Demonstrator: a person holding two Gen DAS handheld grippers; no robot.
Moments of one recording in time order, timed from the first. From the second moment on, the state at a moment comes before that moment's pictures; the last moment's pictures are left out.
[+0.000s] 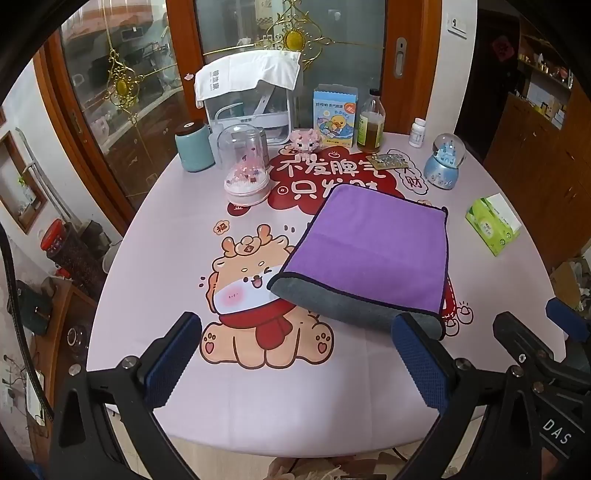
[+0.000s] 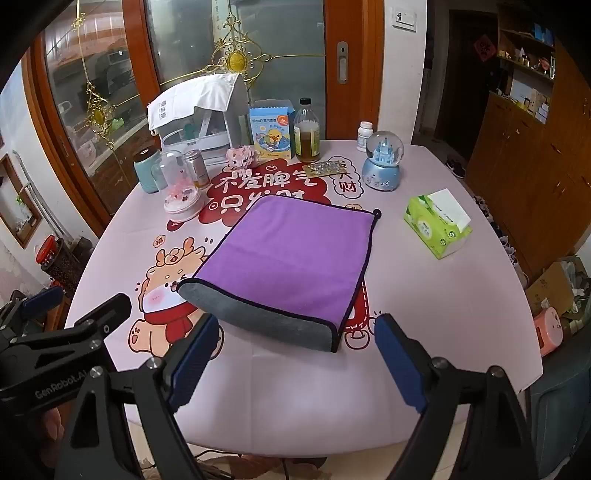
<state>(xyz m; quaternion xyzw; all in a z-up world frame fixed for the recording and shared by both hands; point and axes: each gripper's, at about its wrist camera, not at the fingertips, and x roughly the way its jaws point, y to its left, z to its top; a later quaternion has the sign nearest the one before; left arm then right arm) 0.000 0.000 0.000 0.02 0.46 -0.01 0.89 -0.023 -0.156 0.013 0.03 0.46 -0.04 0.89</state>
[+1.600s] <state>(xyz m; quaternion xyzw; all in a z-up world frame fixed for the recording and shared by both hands) 0.003 0.000 -0.005 0.03 0.46 -0.01 0.89 -0.016 -0.150 0.010 0.03 0.46 -0.03 0.89</state>
